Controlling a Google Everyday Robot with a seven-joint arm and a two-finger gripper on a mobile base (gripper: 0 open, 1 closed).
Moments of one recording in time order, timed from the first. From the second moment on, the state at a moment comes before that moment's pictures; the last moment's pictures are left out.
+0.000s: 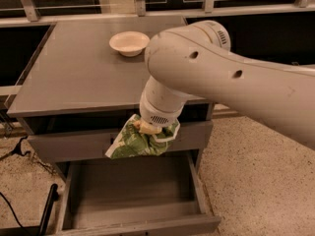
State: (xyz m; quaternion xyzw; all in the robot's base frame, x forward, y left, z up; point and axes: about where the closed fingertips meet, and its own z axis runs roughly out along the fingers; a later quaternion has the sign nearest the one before) arm 0.495 0.020 0.826 -0.67 0.71 0.01 0.21
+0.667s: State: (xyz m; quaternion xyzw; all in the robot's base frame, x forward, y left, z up) arm 0.498 0.023 0.842 -0.67 0.71 0.00 0.21
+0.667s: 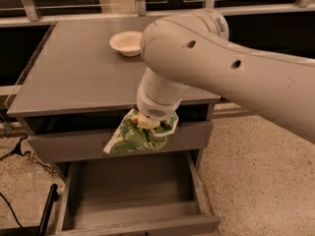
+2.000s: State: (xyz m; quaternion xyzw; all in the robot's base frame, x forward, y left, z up) arm 0.576 0.011 0.951 -0.65 0.72 -0.08 0.24
